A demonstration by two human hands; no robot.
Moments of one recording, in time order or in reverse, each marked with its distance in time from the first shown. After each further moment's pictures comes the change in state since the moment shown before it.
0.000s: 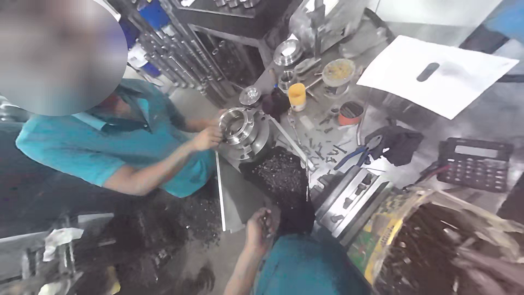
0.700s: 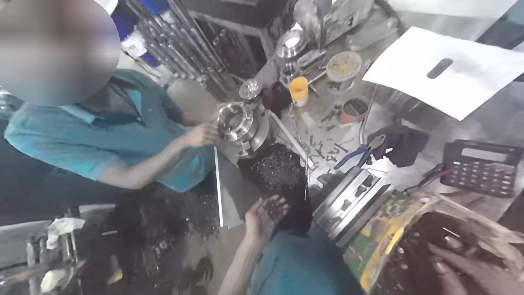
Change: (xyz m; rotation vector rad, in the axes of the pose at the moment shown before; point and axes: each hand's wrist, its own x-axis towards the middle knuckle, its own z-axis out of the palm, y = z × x) left_hand 0.006 0.010 0.028 -0.159 -0.104 -0.046; right_hand -0.012 0.018 0.031 -0.195 0.029 0.090
